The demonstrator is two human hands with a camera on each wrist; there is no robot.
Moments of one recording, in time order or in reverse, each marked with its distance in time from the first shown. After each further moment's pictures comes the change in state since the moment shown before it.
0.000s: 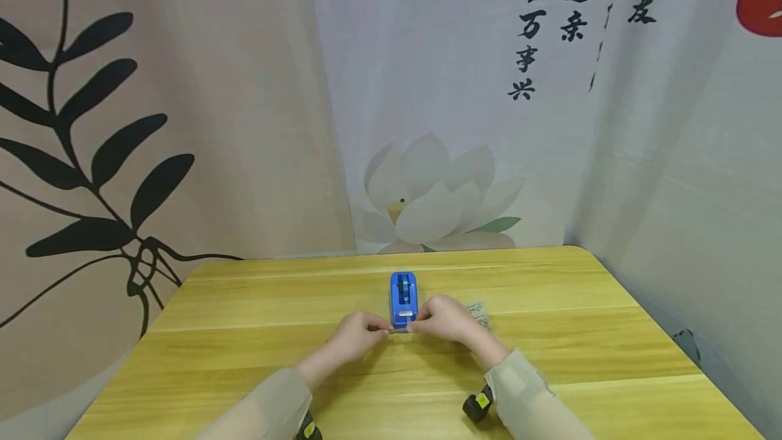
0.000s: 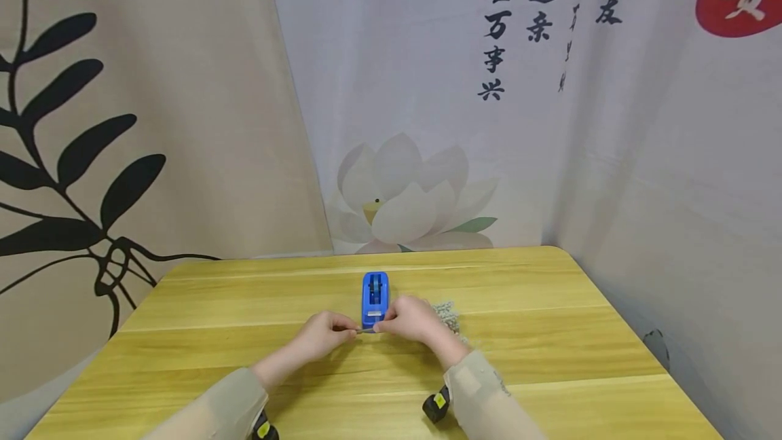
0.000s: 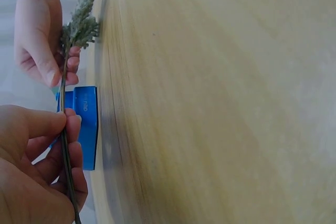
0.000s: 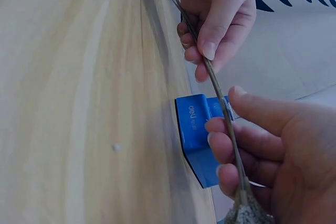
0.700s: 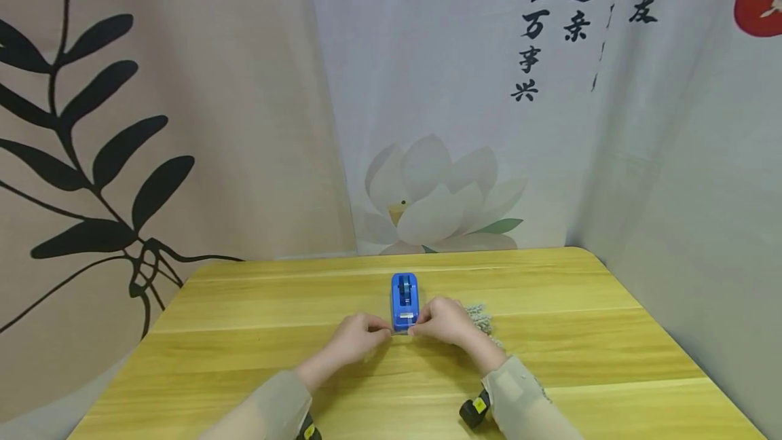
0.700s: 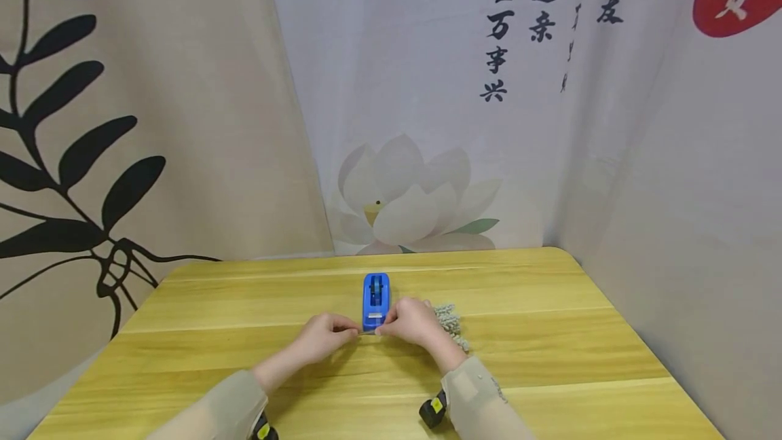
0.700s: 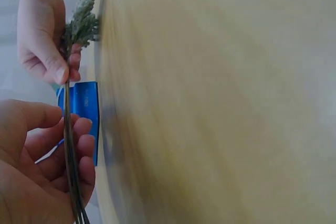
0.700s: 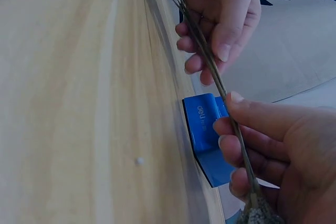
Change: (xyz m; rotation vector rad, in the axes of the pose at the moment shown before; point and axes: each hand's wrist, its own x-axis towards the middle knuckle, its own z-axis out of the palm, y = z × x) left_hand 0.000 0.001 -0.002 0.026 0.008 0.024; right_hand 0.004 0.005 0.009 -0.005 0.093 0.042
